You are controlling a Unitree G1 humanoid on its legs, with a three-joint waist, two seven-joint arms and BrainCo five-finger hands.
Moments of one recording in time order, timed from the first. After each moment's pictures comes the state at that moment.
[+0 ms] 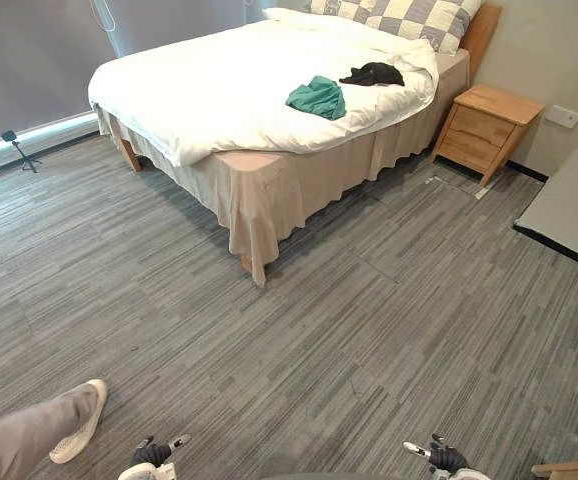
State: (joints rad) left arm 0.09 0.22 0.18 1.05 -0.24 -0.03 0.10; right arm 0.05 -0.23 -0.31 1.09 0.12 -0.05 0.16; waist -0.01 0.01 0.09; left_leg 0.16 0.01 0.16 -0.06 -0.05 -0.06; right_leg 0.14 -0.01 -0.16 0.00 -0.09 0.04
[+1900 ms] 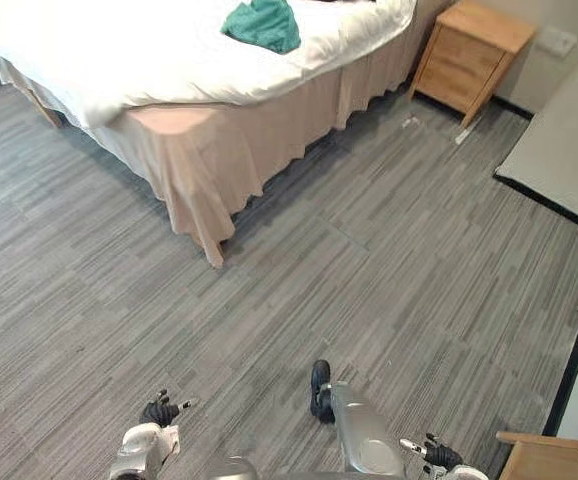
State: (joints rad) left arm 0.01 0.22 0.10 1.07 -0.24 -0.10 0.03; right arm 0.11 -0.19 -0.40 1.13 0.03 0.06 0.20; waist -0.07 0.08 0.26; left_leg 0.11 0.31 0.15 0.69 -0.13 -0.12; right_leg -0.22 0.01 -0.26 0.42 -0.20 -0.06
